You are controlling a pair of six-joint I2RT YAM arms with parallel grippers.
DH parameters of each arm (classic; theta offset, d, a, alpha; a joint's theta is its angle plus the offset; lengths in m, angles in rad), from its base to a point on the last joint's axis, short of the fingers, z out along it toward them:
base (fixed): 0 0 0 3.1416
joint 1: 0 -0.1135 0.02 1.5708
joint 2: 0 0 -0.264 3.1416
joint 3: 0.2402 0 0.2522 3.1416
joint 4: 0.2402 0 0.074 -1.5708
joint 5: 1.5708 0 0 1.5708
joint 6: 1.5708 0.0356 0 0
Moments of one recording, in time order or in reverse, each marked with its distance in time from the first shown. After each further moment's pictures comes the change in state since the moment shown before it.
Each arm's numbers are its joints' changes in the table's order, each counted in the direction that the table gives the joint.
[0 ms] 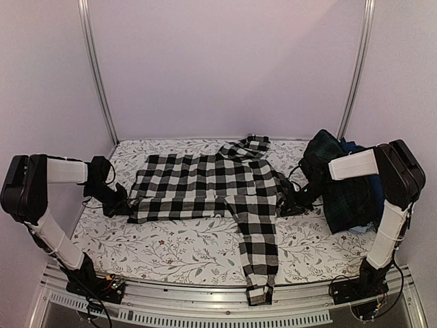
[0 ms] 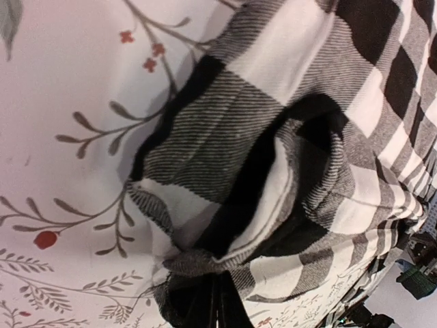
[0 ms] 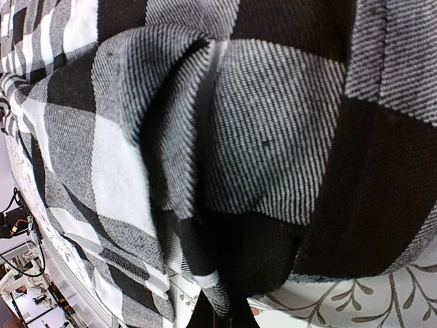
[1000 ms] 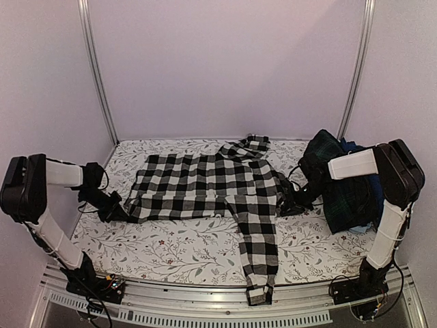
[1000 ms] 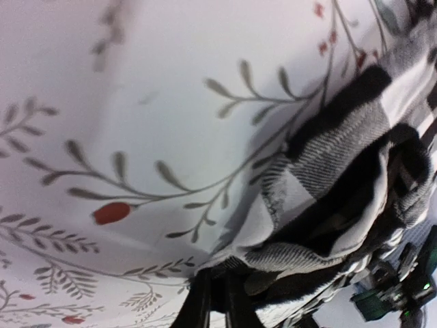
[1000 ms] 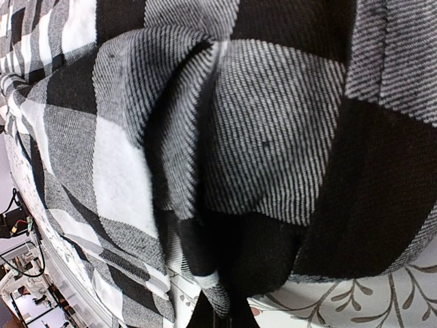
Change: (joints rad) left arm -0.066 0.024 -0.036 0.037 0.045 -0.160; right arm 0.000 0.002 0.008 0.006 0.003 0.003
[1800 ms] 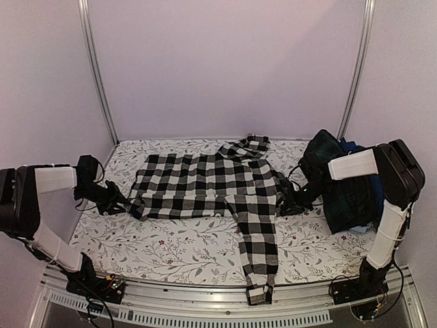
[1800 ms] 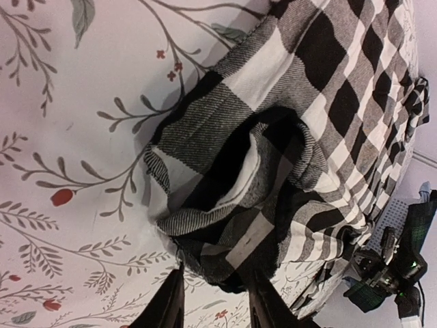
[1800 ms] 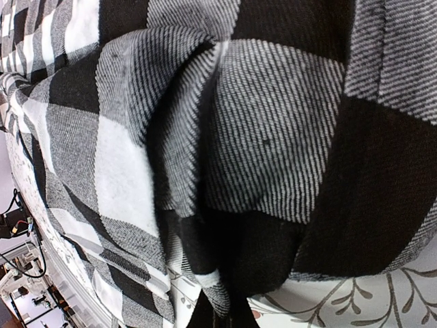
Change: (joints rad) left arm -0.020 -0.199 -0.044 -0.084 0.034 0.018; right arm 0.000 -0.002 -0.007 -0.018 -0.004 0.000
